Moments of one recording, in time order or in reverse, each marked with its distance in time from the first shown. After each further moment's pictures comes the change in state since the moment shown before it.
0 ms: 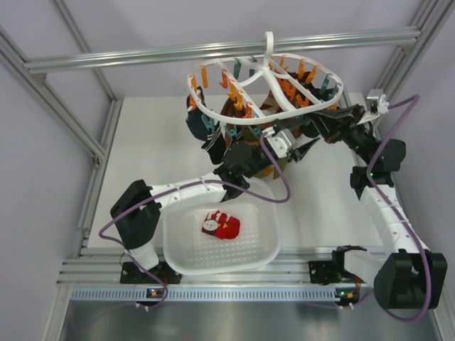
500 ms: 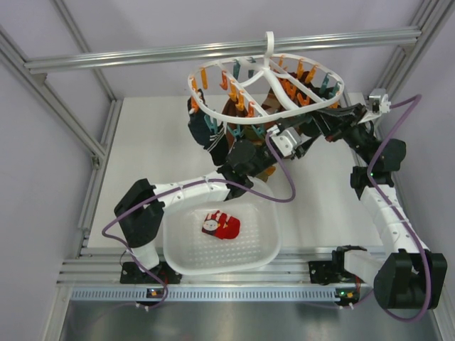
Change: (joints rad) left arm -0.006 0.034 0.050 -0.013 -0.046 0.040; right arm -0.002 0.000 0.000 -0.007 0.039 0.000
